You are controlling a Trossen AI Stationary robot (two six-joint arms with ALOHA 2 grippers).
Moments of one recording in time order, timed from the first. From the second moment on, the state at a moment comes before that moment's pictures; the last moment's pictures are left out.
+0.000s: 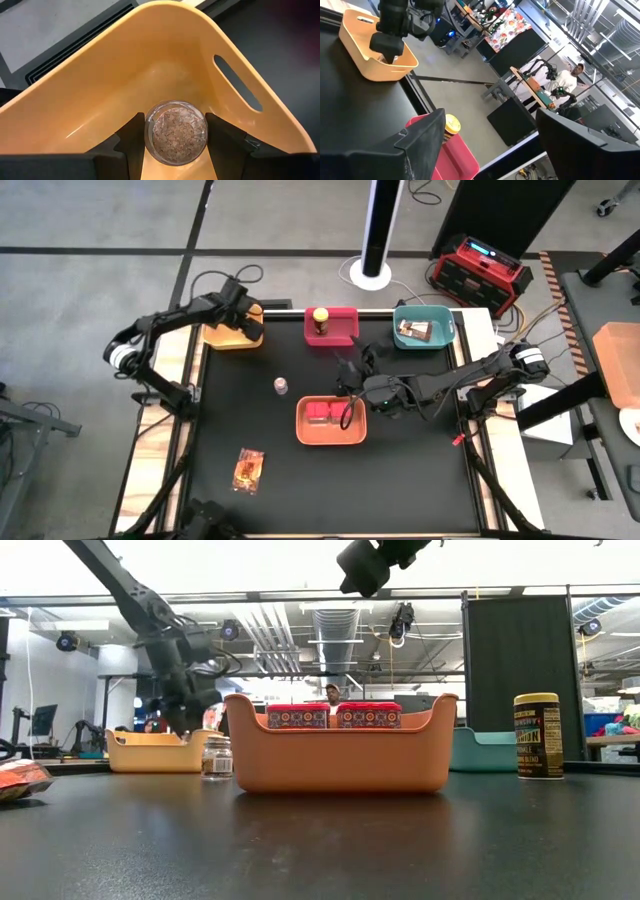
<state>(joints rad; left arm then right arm) 1.01 1.53 0.92 -0.47 -0.04 0.03 0.18 1.58 1.13 0.21 1.17 -0.53</state>
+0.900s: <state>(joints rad) 0.99 1.36 0.92 -0.48 -0.04 -0.02 0.19 1.58 1.13 0.21 1.18 -0.52</state>
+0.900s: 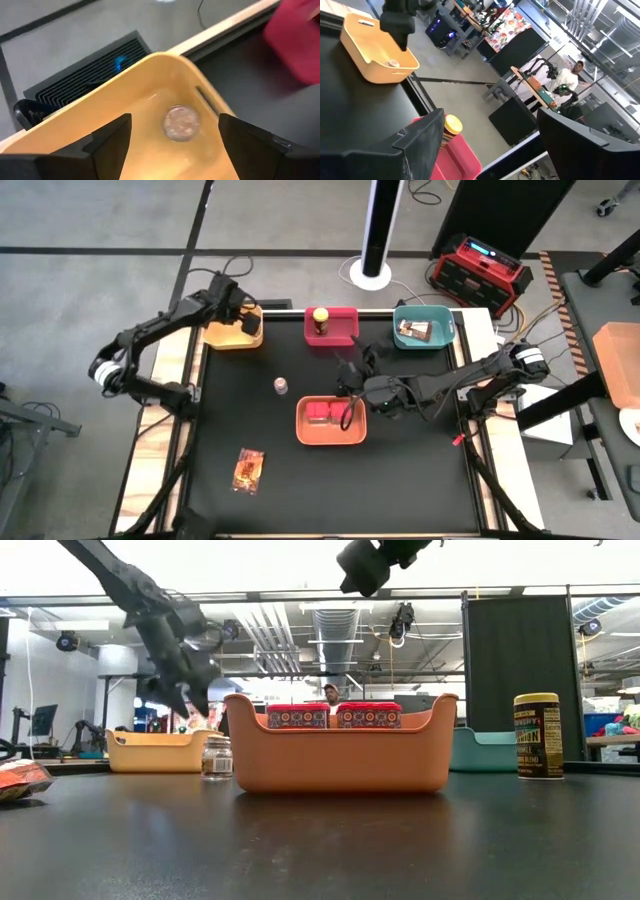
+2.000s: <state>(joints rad) -0.15 0.90 0.61 -0.38 -0.56 -0.56 0.24 1.43 1.25 -1.05 0.59 0.79</state>
